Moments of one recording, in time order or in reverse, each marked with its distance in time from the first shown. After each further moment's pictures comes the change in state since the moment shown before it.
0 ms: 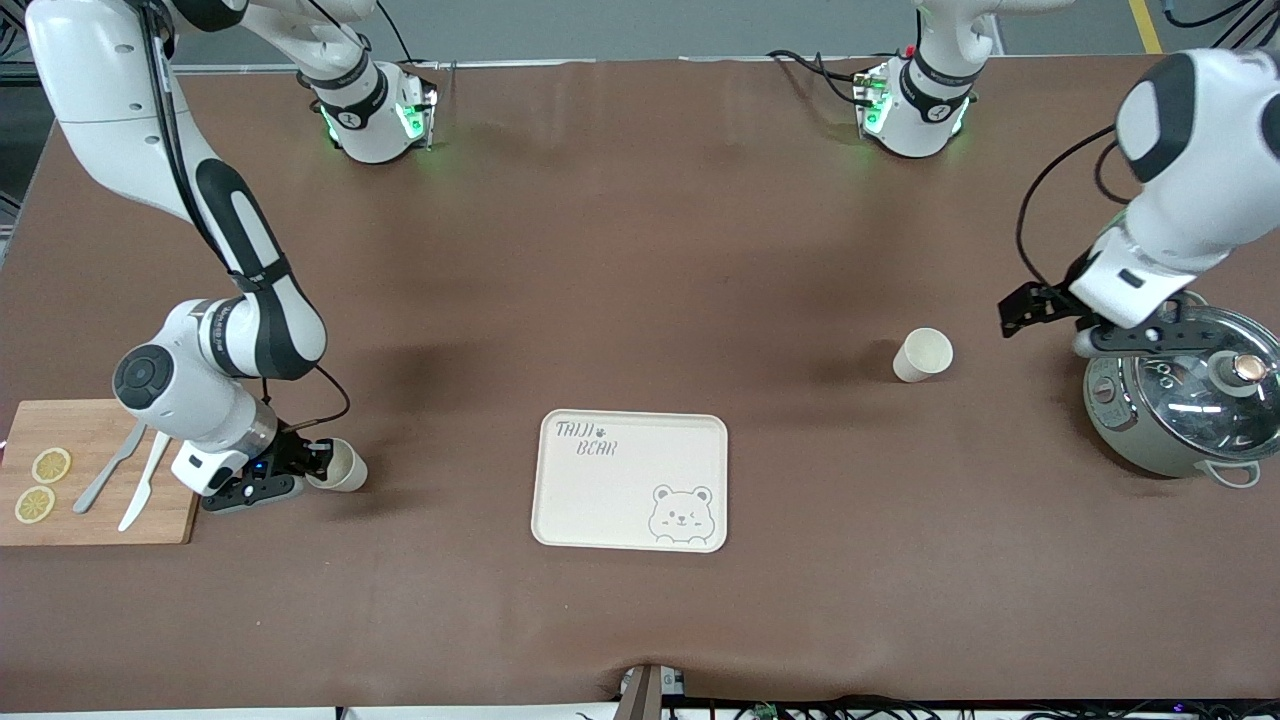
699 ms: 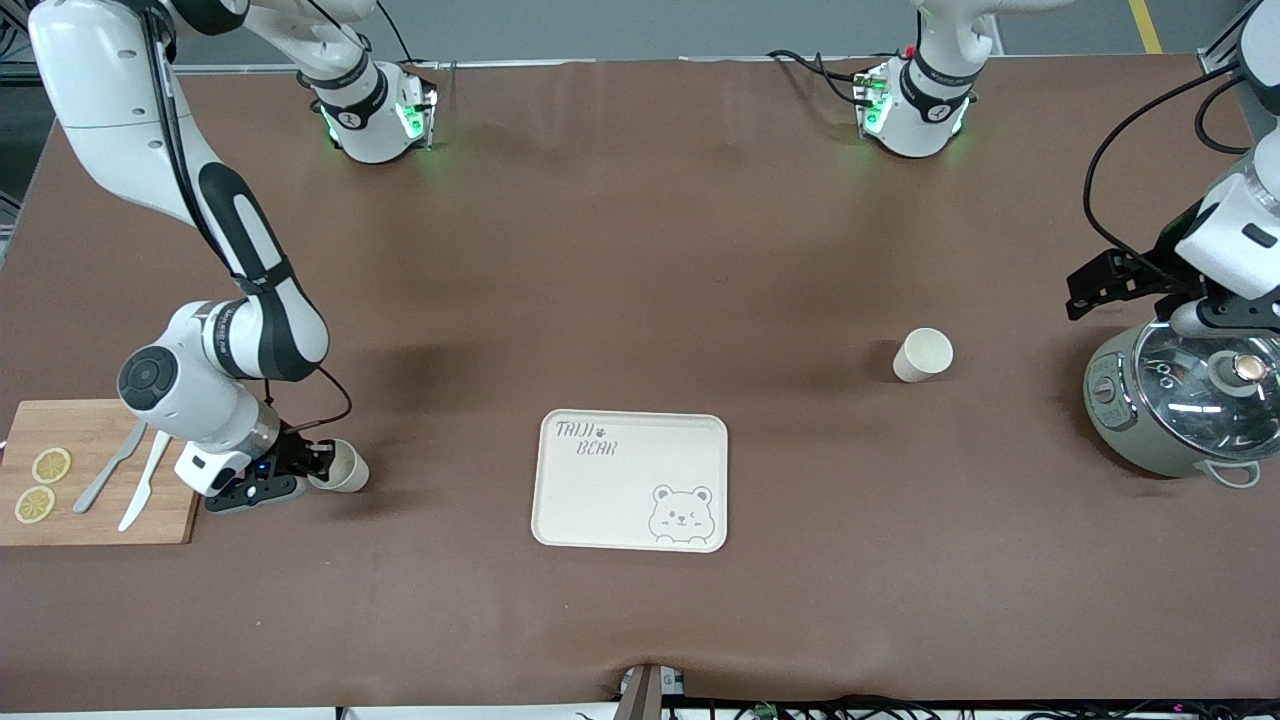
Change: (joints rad) left arm 0.003 0.061 -0.002 0.319 -0.001 -0.259 0.076; right arm 0.000 0.005 0.000 0.000 0.000 0.008 0.000
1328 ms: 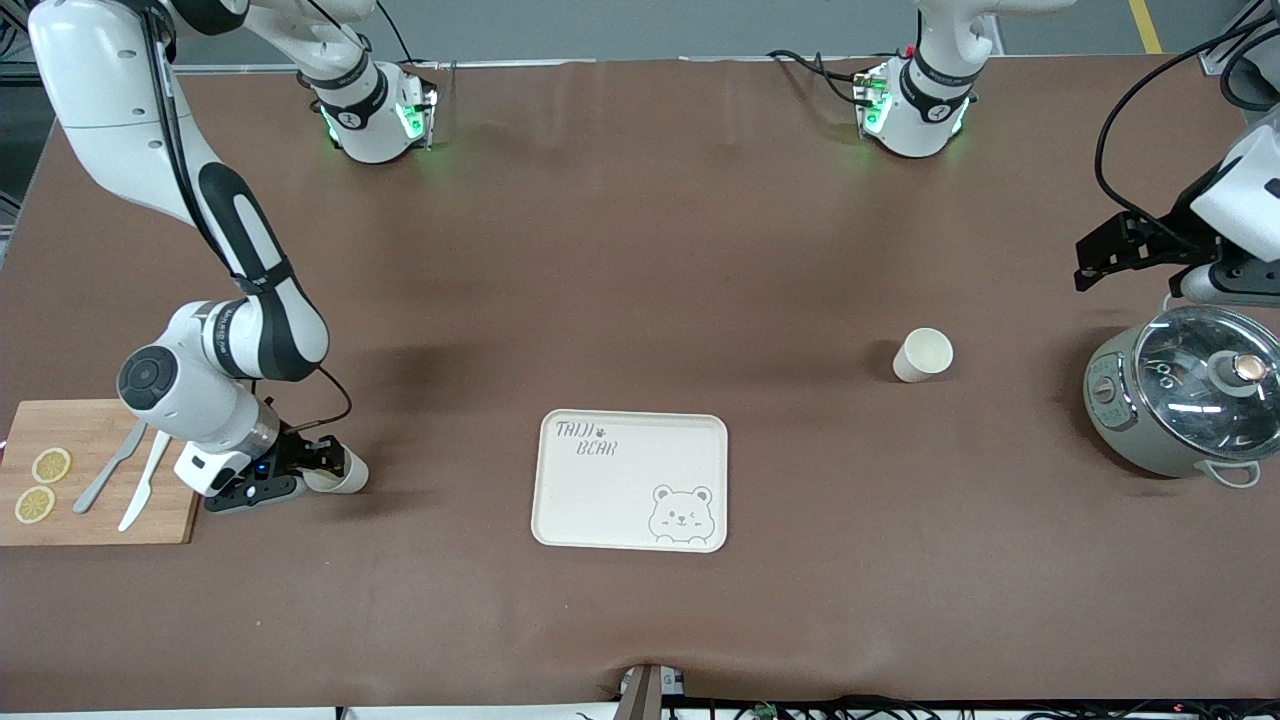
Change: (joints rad) left arm -0.057 -0.001 0.033 0.099 0.000 -0.108 0.014; right arm 0.000 0.000 0.000 0.000 0.001 0.003 0.000
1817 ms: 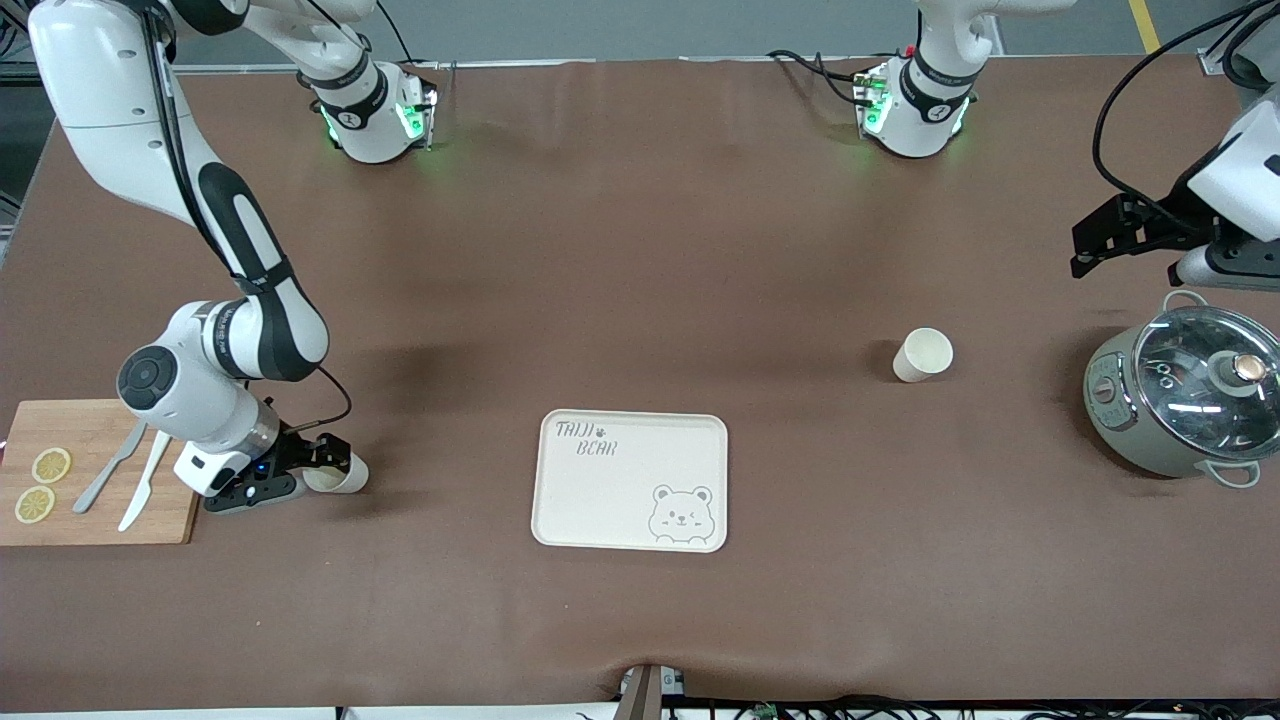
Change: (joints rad) left arm -0.012 0.000 -0.017 0.038 0.000 -0.046 0.000; right arm 0.000 0.000 0.000 0.001 0.000 0.001 0.000
